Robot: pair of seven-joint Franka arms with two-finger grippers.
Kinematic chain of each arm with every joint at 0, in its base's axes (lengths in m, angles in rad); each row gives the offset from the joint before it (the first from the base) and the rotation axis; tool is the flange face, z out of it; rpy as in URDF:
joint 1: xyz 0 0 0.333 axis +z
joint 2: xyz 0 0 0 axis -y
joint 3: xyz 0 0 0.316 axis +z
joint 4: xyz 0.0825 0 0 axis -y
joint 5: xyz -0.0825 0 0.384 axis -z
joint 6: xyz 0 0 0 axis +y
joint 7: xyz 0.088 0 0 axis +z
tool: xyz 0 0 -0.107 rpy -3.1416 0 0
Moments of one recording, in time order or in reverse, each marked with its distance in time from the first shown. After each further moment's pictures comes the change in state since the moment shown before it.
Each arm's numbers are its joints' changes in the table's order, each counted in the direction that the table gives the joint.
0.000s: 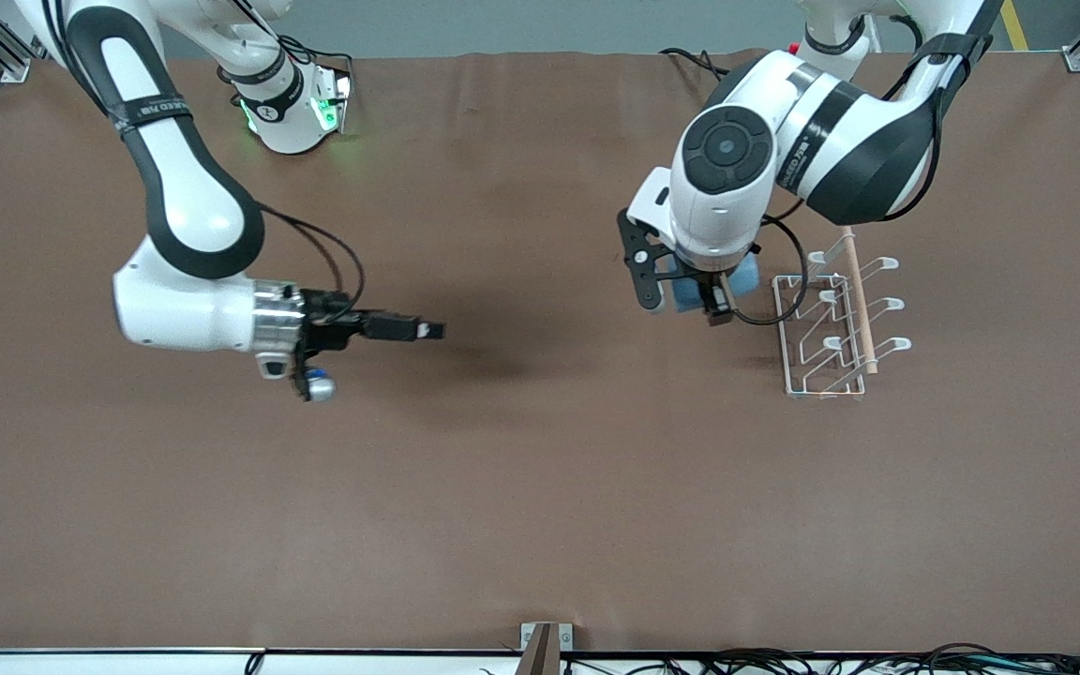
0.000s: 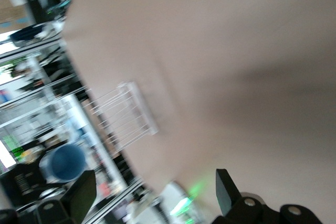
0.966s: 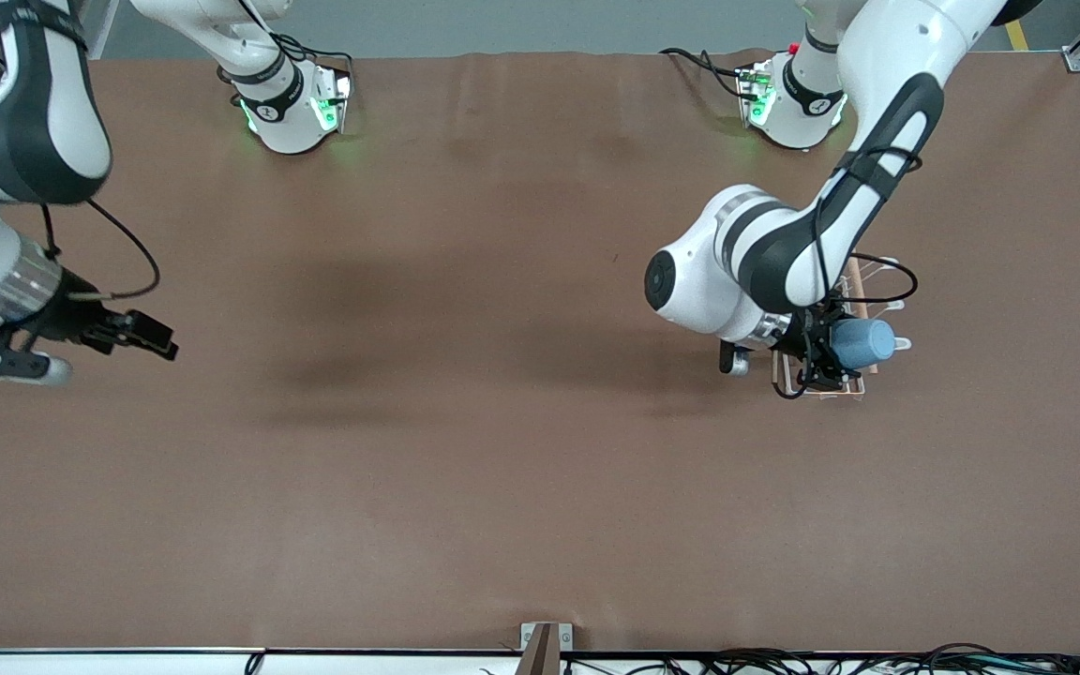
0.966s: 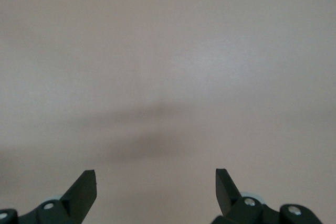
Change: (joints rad) left arm 0.051 -0.214 0.011 -0.191 -0.808 0.175 -0.122; right arm 0.015 0.282 -0.319 0.035 0.886 0.127 -0.028
